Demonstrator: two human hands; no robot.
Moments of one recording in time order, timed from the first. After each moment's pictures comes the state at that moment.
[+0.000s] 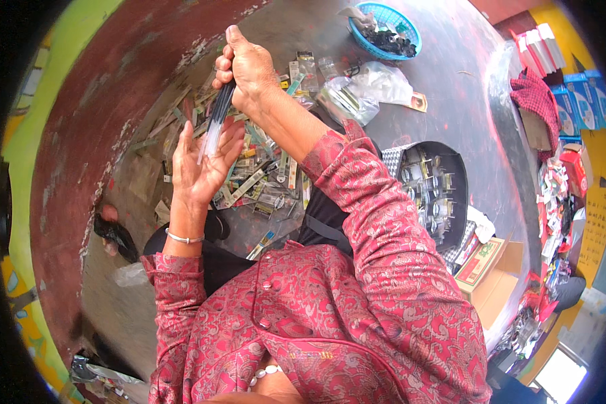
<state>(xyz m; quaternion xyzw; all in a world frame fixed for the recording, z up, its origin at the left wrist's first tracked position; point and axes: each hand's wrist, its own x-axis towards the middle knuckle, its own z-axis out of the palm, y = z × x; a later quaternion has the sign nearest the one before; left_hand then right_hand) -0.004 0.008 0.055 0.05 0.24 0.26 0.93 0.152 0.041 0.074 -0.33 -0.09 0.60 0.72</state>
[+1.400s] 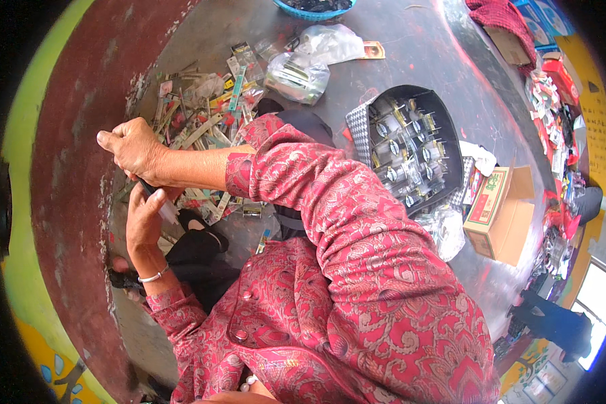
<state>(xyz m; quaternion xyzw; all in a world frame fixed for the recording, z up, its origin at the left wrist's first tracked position) -0.012 0.014 0.062 0.56 0.32 0.13 0.75 0.111 0.022 0.077 -0.38 -0.18 0.59 0.69</state>
